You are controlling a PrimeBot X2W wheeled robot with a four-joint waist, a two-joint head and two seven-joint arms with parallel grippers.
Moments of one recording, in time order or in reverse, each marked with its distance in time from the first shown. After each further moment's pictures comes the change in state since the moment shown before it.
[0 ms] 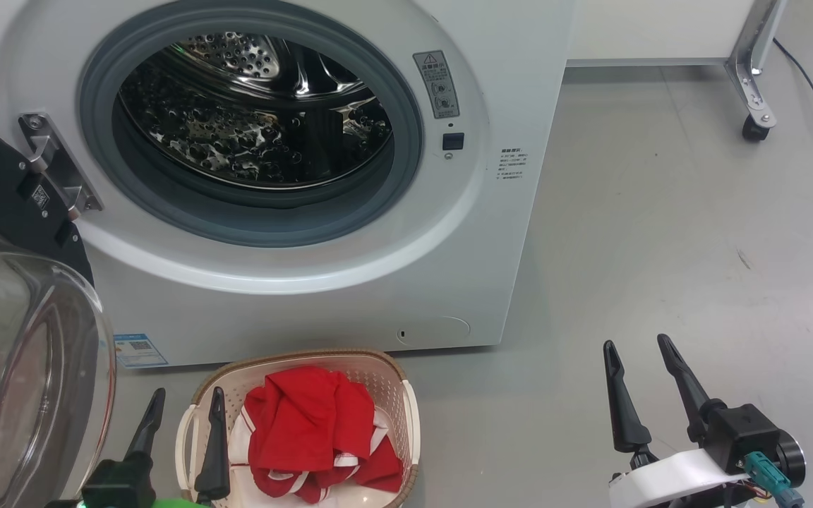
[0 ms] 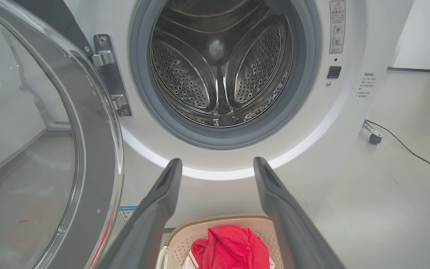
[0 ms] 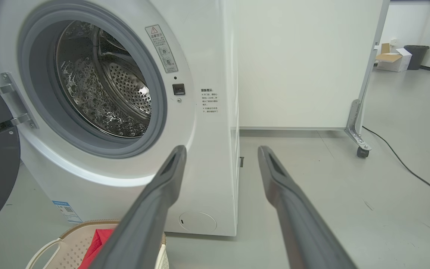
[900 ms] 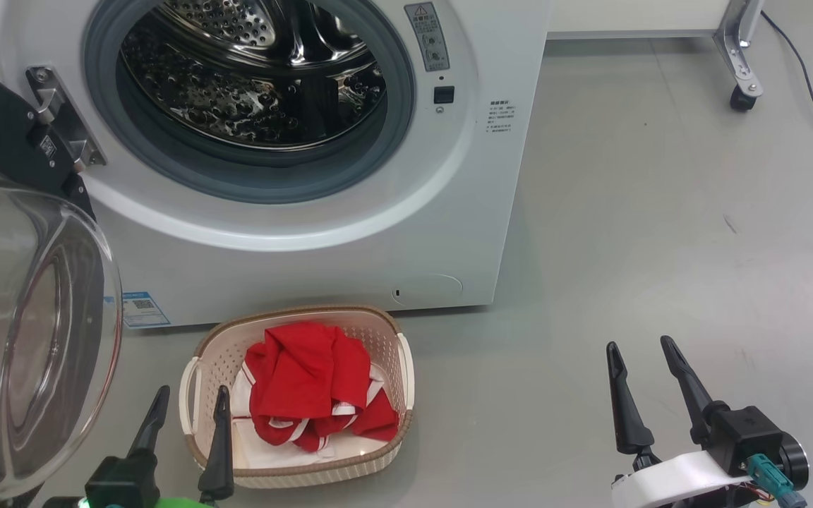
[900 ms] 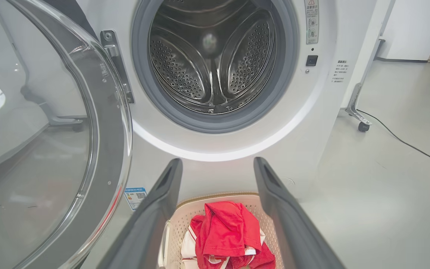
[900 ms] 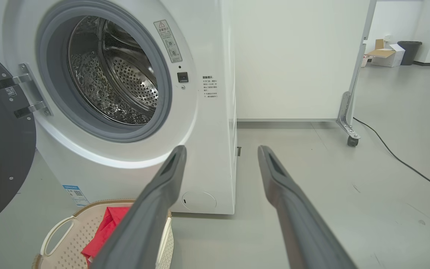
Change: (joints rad) left arm 0.025 0.008 -0.011 -0.070 0.010 0.016 0.050; right arm 0.007 0.002 -0.008 -0.007 -0.004 0.001 0.000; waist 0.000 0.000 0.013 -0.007
